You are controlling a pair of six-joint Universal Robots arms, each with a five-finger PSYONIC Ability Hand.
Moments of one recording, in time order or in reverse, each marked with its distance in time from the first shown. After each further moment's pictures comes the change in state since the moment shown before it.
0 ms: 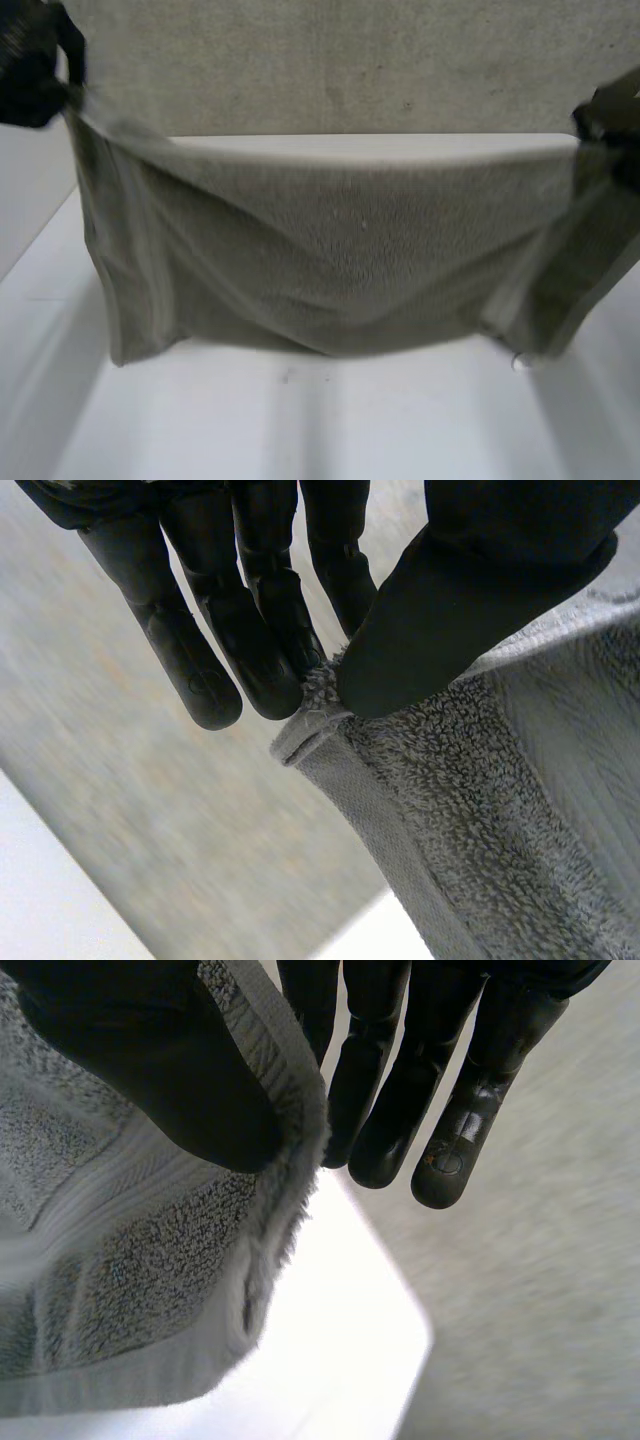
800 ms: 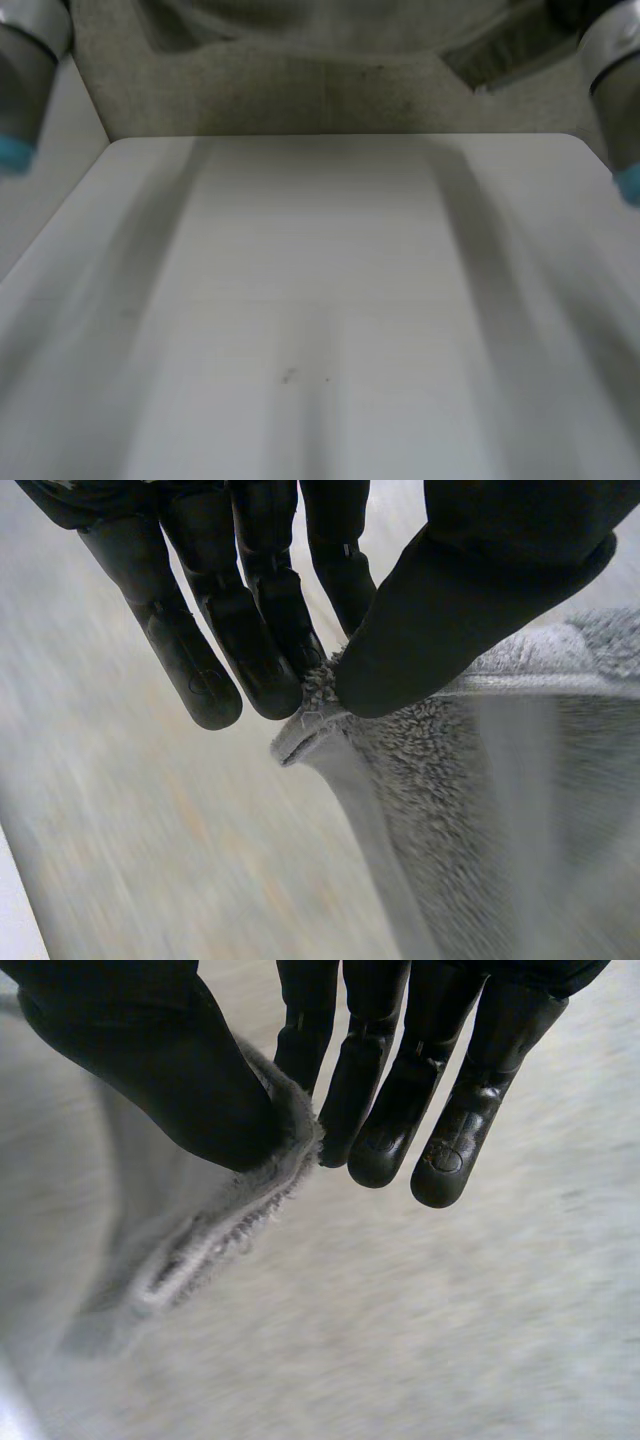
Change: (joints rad) left arm -0.198 -0.558 0.556 0.359 -0.228 -0.085; right arm 0.198 0.317 -0.143 -0.880 0.188 0.056; left_hand 0.000 0.000 0.000 0.000 0.002; right_hand 0.000 0.000 0.000 0.004 0.003
